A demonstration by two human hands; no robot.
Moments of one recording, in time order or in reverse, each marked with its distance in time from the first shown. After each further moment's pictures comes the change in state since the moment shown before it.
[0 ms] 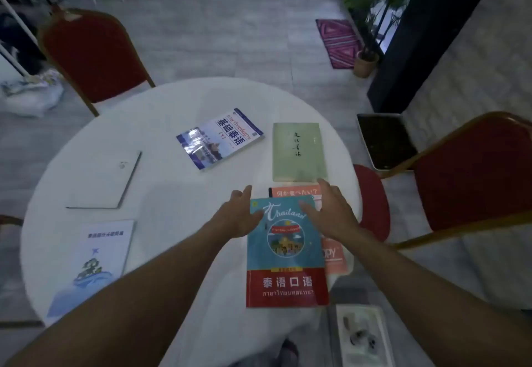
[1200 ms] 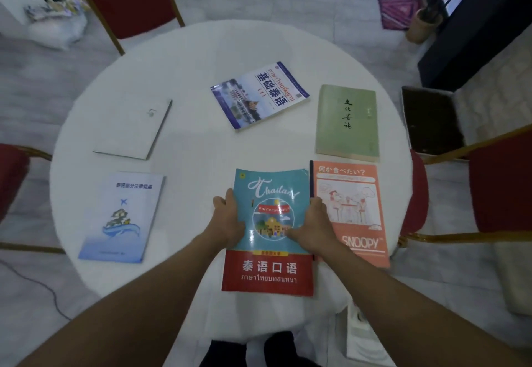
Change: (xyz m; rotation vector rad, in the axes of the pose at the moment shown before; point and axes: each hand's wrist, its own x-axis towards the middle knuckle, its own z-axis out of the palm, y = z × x) left_hand -0.018 -0.136 0.043 -0.329 0.076 -0.169; right_hand -0.018 -0.039 0.140 0.057 -0.232 0.114
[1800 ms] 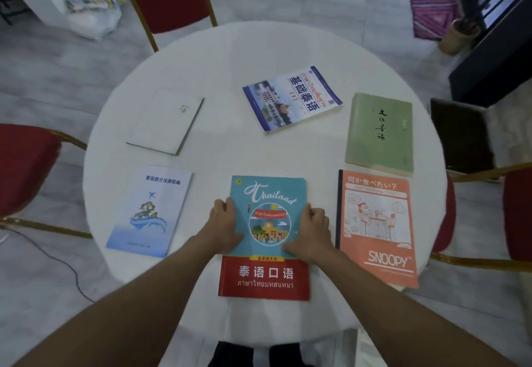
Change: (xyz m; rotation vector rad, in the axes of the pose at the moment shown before) left_hand -0.010 -0.049 -0.044 0.292 -0.060 -0.074; right_hand 0.009 -0.030 0.051 -0.332 -0.181 -0.066
